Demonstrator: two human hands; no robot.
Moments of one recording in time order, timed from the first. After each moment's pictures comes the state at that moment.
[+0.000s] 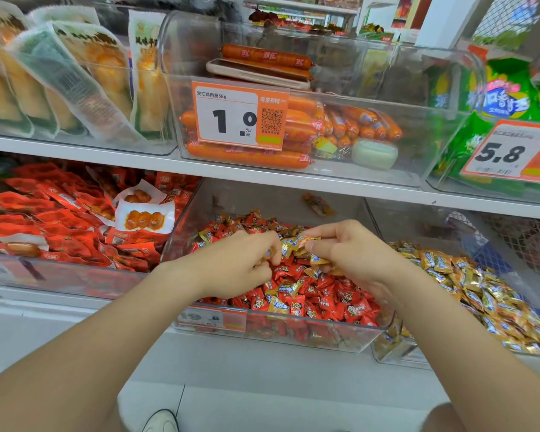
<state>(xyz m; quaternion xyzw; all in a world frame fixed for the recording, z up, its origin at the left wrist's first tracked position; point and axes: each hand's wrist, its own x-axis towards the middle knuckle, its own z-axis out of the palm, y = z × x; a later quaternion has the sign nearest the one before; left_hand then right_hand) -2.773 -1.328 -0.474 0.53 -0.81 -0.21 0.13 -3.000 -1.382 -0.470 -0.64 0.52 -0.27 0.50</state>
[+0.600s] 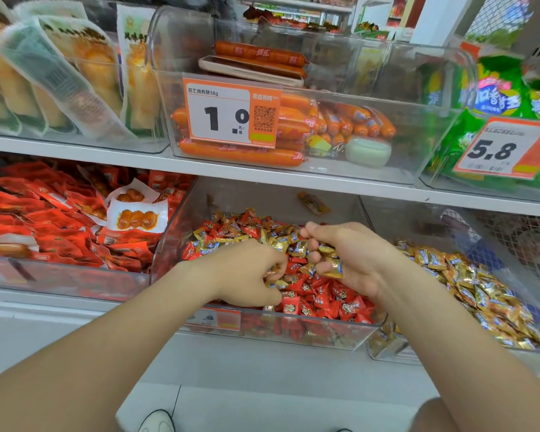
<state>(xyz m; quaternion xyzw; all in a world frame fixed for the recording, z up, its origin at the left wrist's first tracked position) -2.793 -1.337 -0.482 0.52 -0.84 -0.16 0.05 -2.998 -1.377 -0.461 -0.44 0.48 -0.32 0.69</state>
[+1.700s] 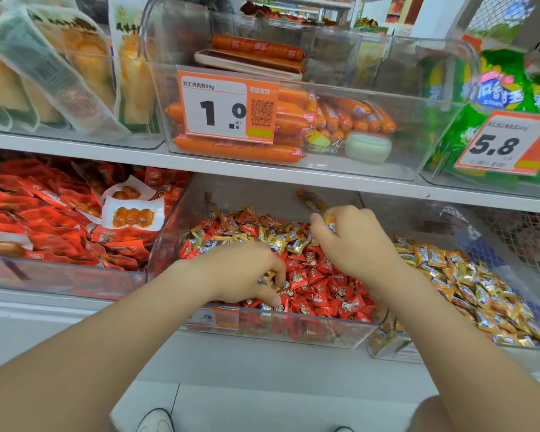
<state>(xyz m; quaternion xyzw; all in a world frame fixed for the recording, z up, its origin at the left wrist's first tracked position) -2.785 -1.346 -0.496 0.49 -0.85 -0.16 0.01 -3.004 -1.383 -0.462 -0.78 0.57 -0.23 0.08</state>
